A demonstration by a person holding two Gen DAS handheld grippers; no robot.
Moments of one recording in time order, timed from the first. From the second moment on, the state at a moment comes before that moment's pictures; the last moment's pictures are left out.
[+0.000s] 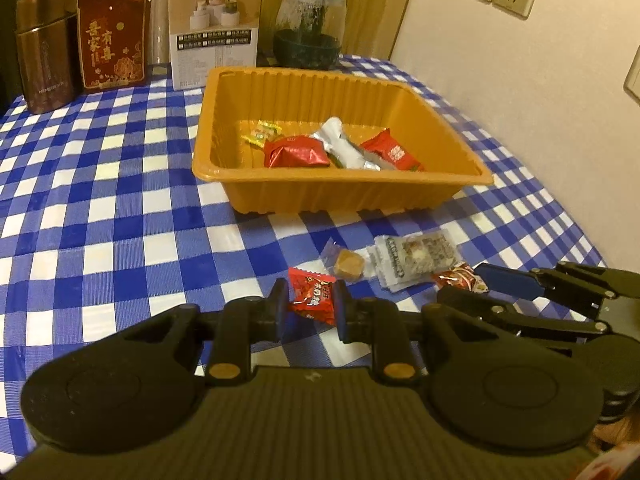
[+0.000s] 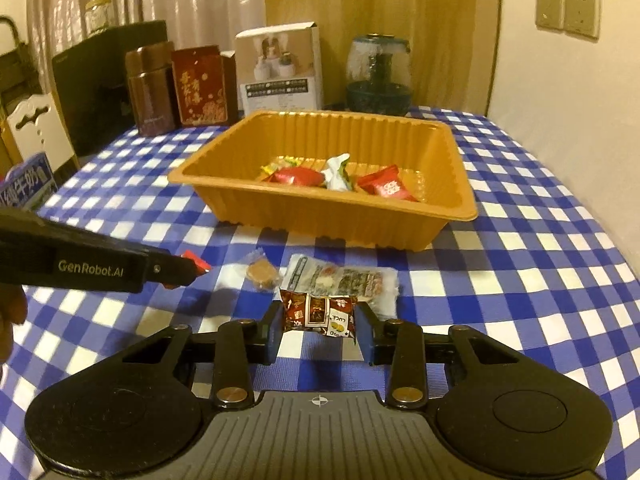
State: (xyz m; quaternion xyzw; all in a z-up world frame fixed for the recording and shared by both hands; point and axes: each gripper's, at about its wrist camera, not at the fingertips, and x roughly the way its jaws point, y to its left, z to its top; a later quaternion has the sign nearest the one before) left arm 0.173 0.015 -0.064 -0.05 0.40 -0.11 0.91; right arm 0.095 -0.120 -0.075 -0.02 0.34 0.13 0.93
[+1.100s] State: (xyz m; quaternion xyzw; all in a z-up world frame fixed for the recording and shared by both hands) left arm 0.187 0.001 -0.007 -0.08 0.30 -0.10 0.95; right arm 0.129 -0.169 -0.010 0.04 0.28 0.10 0.95
